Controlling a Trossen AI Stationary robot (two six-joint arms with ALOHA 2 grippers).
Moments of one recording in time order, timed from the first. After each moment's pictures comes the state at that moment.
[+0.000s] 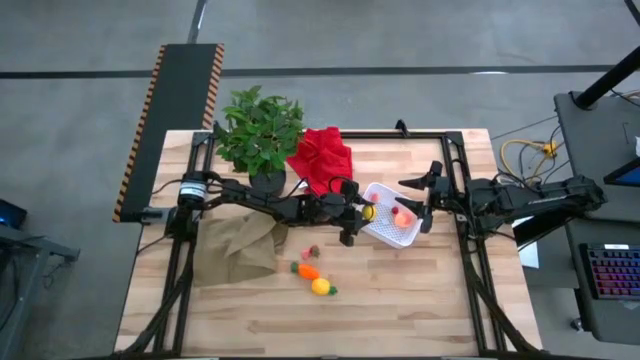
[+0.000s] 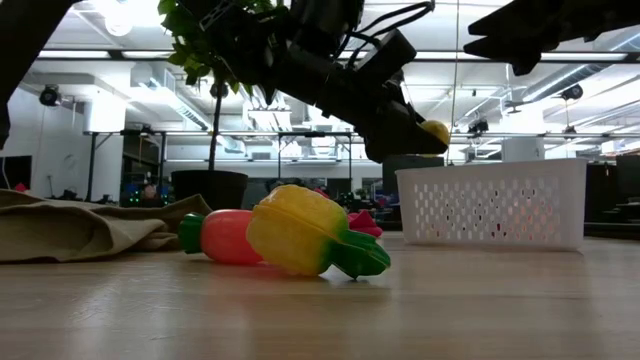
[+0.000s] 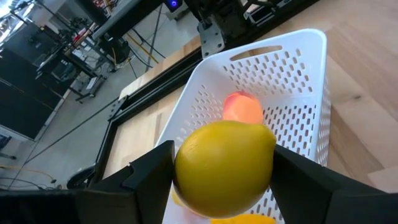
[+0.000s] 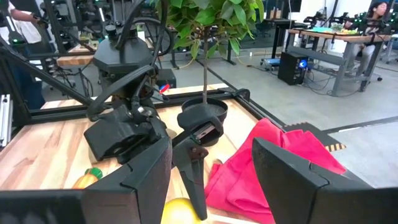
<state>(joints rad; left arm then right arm) -0.01 2.02 1.28 0.43 -0.21 0.58 0.13 0.53 0.42 0.00 0.39 0.05</state>
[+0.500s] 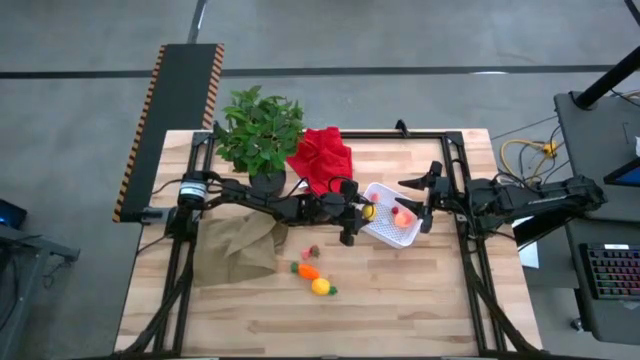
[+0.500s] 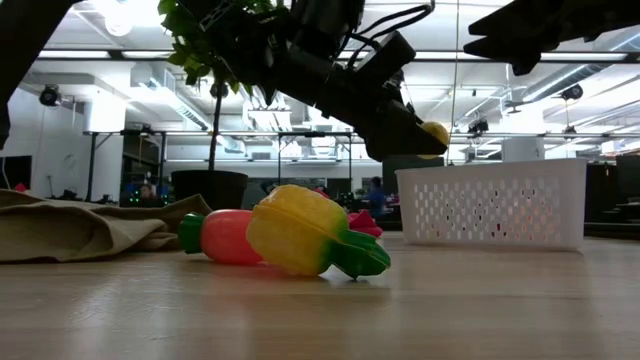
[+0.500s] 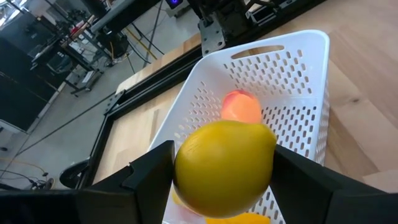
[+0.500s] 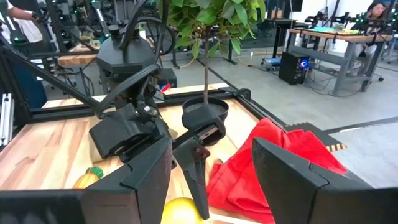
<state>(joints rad) -0.01 2.02 1.28 0.42 -0.21 0.53 0.13 0.53 0.42 0.00 0.39 0.05</state>
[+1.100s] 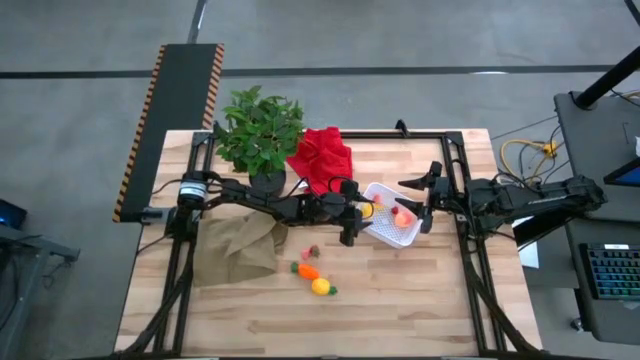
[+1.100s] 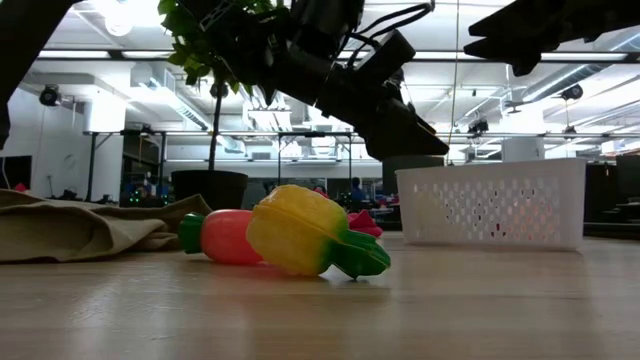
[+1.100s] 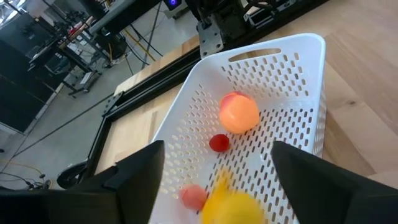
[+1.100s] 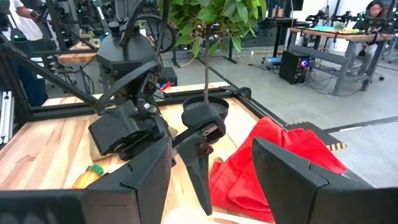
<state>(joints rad) -0.01 2.01 1.28 0.42 -0.20 0.53 0.13 0.53 0.42 0.00 0.38 0.05</state>
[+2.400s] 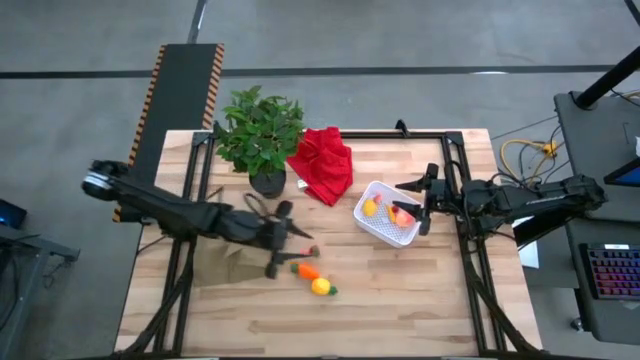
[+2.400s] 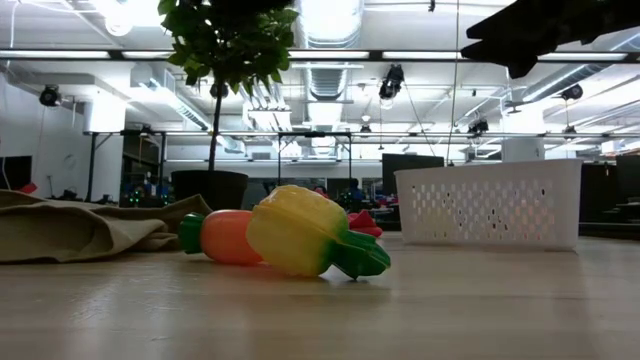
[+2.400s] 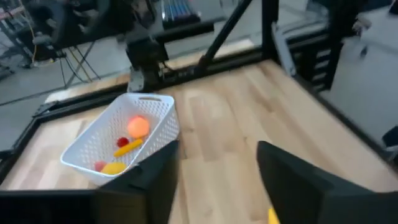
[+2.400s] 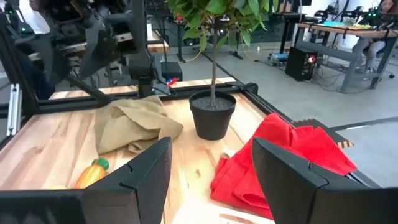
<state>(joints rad) -0.30 1.25 0.83 0.14 -0.18 0.14 0.13 0.56 0.42 0.01 0.36 0.05</state>
